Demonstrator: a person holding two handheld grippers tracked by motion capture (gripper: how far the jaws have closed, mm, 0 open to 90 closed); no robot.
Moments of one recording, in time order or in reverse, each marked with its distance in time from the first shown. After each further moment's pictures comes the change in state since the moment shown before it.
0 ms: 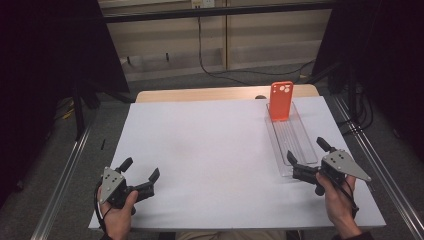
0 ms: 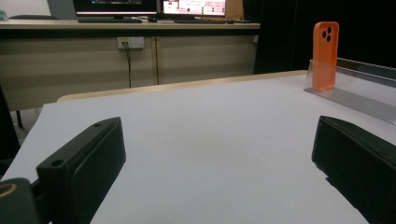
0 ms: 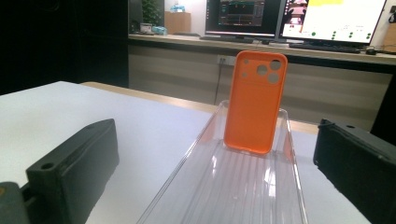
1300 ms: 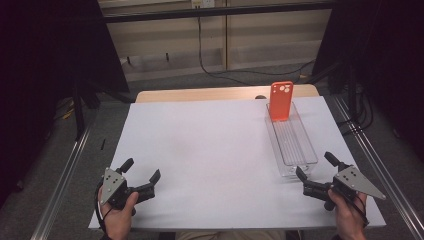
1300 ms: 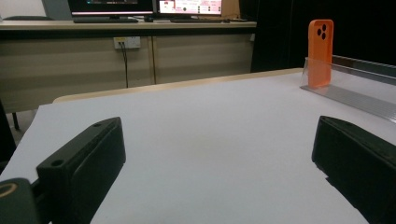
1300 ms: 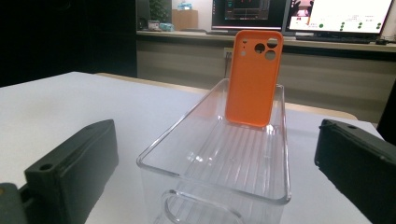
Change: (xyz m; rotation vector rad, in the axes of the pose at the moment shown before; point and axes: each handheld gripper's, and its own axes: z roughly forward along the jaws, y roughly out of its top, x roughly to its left) left arm -0.002 0.000 -0.001 0.002 -0.013 0.009; right arm -0.011 -0.026 -0.033 0.007 0.033 0.020
